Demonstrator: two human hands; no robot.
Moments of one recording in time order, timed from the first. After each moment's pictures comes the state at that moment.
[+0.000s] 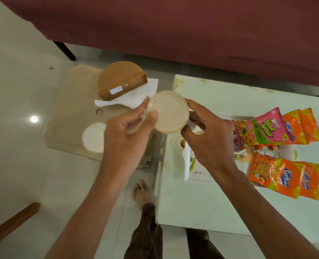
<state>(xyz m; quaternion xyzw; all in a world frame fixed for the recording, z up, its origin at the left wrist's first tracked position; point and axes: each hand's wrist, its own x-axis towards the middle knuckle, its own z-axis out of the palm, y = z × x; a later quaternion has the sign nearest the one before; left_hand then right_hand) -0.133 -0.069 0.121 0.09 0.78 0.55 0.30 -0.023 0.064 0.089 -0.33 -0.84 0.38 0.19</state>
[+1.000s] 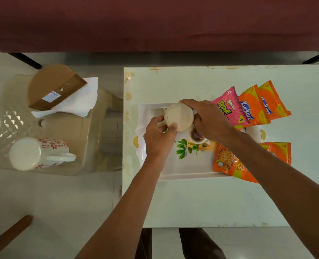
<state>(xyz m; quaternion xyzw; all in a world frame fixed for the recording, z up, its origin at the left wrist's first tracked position) 0.004 0.101 -0.005 -0.04 0.75 0.51 0.43 0.089 0.240 -0.014 -0.30 -0.88 0.35 -0.04</state>
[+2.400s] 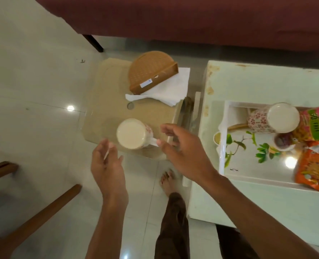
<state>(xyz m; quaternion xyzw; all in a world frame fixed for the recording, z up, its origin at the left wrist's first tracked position) -0.151 -0.172 0.043 -0.22 0.79 0.55 0.12 -0.074 -0.018 0.038 -0.31 -0.74 0.60 -0.03</state>
